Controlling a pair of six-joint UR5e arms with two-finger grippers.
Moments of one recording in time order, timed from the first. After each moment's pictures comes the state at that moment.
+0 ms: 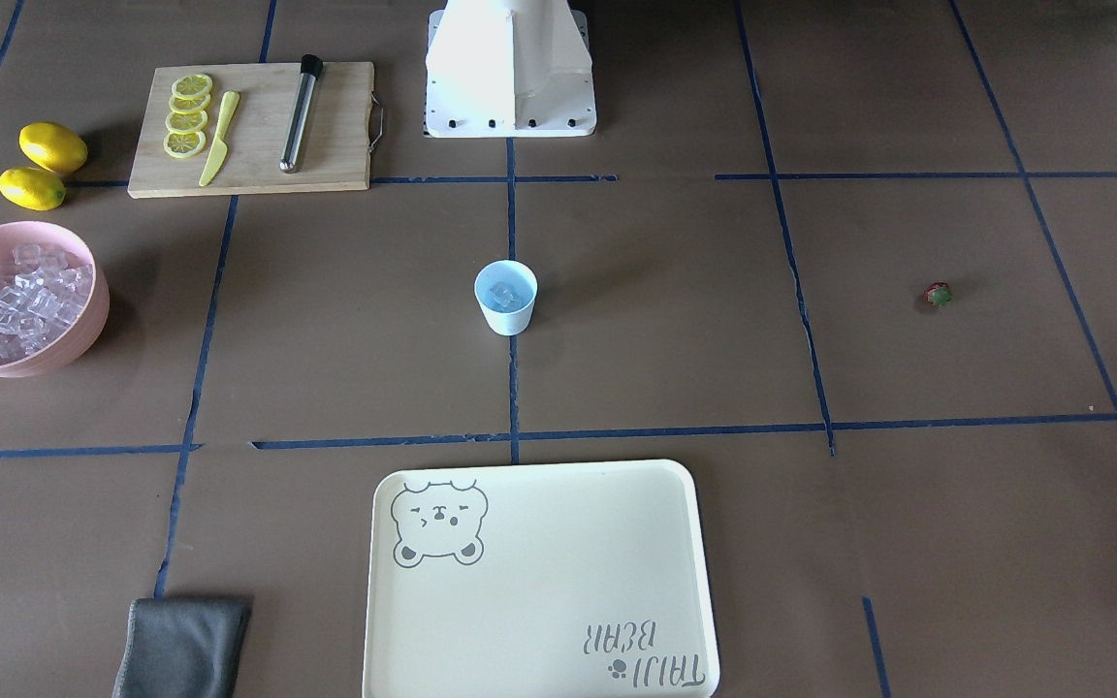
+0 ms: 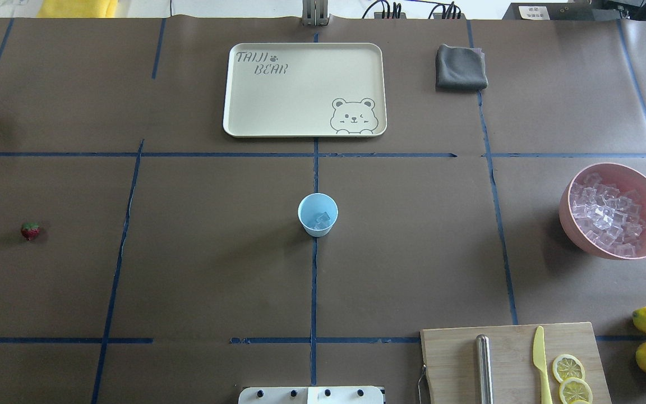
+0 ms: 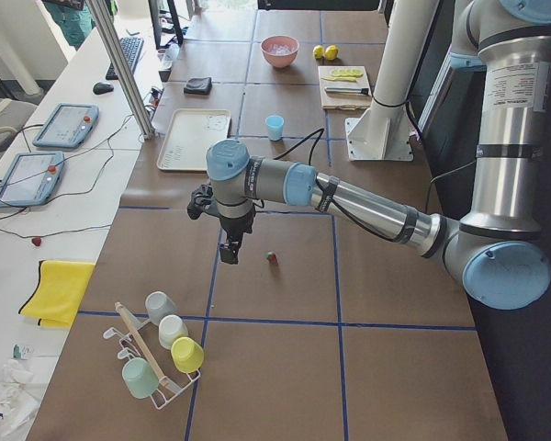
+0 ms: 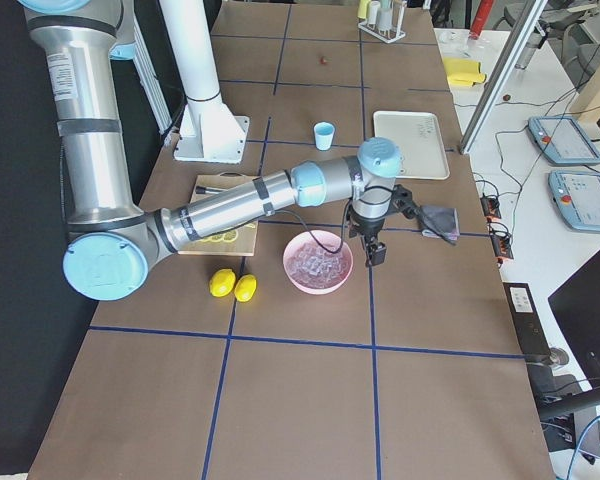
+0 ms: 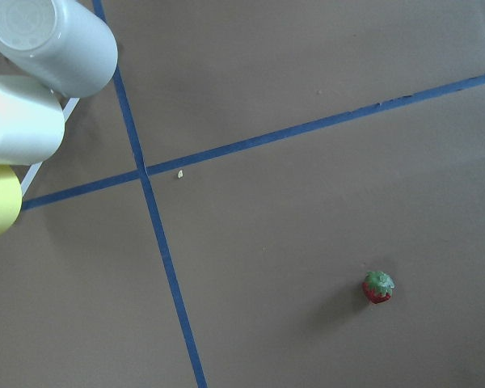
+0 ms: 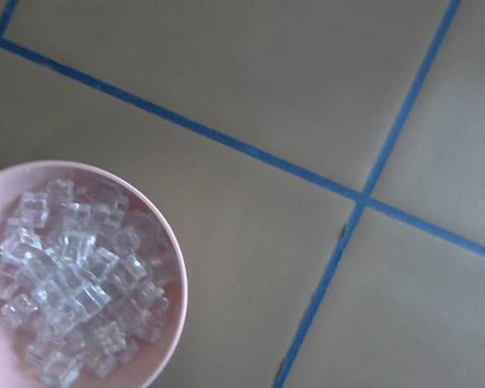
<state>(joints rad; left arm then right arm) -1.48 -1.58 -1.91 -1.38 -2.36 0.13 1.51 -1.62 1.83 -1.72 2.32 -0.28</state>
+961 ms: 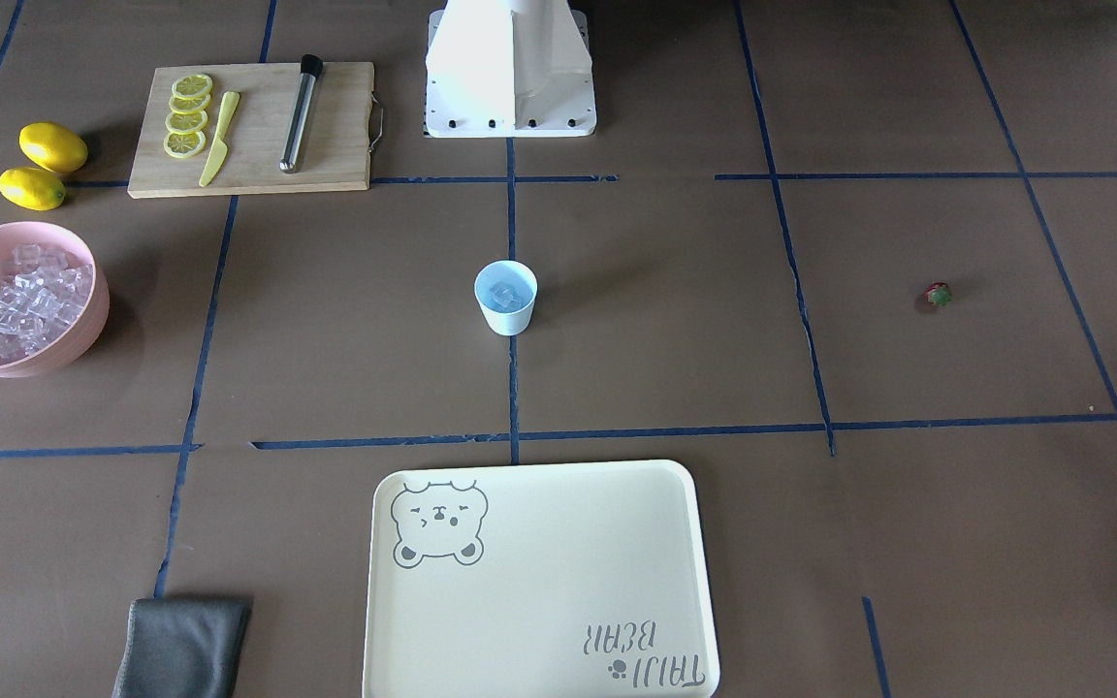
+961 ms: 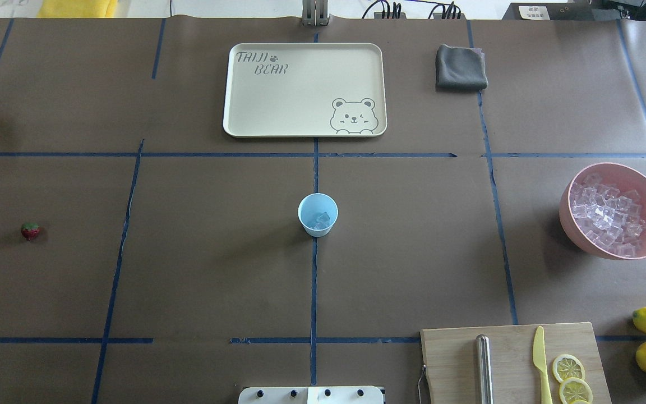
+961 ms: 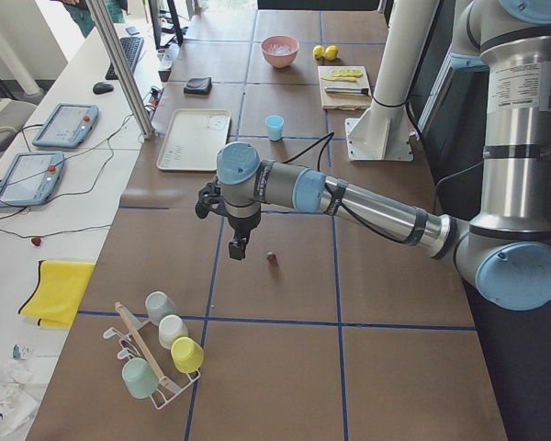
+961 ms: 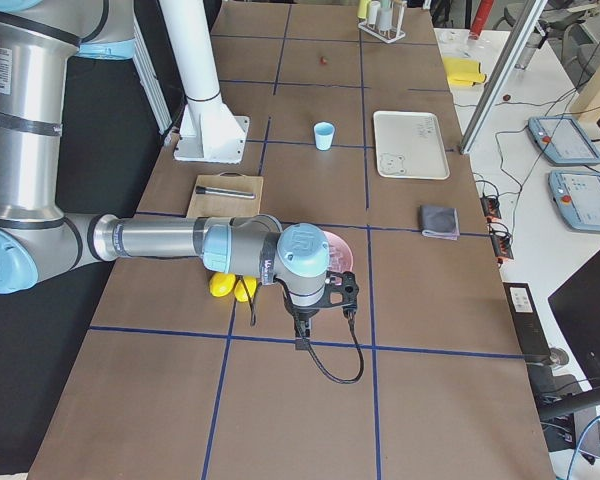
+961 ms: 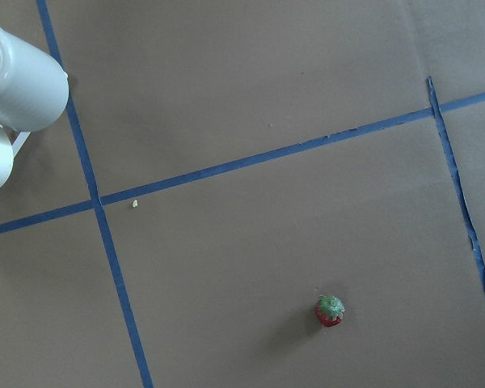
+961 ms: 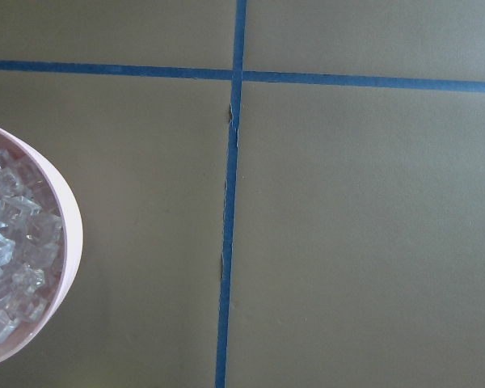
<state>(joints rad) -1.46 -1.52 -1.95 -1.46 -2.42 0.02 1.66 -1.75 1.83 -1.72 2.35 -0.16</state>
